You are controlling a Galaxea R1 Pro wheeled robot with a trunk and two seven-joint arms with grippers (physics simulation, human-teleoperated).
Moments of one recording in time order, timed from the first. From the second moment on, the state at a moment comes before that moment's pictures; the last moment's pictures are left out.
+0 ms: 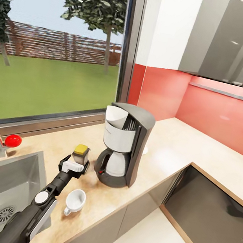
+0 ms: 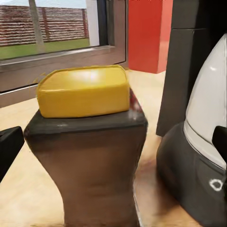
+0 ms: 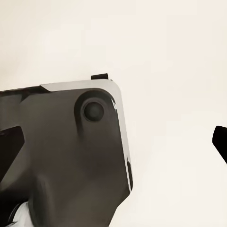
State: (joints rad) left arm -0.38 0.01 -0.10 -1.12 -0.01 -0.22 -0.09; right arm -0.01 -0.06 0.03 -0.24 -0.19 -0.13 0.00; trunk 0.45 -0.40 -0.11
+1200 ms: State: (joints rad) left arm -0.38 0.01 -0.10 -1.13 -0.01 -0.22 -0.09; right arm -0.01 -0.06 0.03 -0.24 -0.19 -0.13 0.00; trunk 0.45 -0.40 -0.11
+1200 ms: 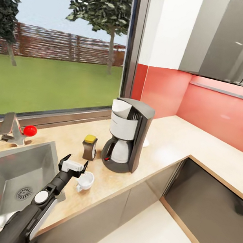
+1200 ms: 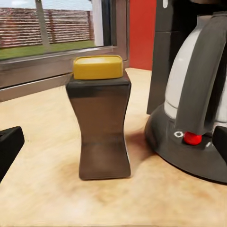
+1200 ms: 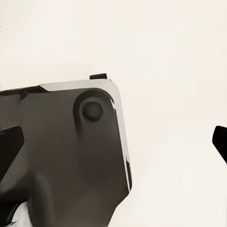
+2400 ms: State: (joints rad) left arm -0.22 -0.02 -0.35 -1.26 -0.01 -0.22 -0.09; right arm -0.01 -0.06 0.03 -0.24 -0.19 -0.13 0.00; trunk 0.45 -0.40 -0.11
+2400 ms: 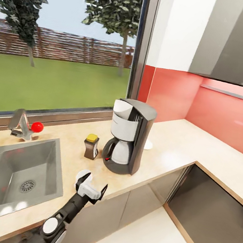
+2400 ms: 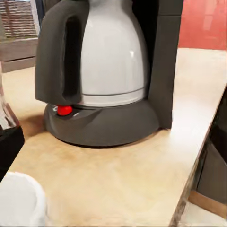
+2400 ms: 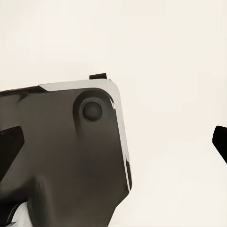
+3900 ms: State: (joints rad) left arm 0.07 -0.01 -0.37 -0.40 -0.01 -0.21 0.12; right arm -0.01 -0.07 0.02 -0.24 -0.19 -0.13 0.00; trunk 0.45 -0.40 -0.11
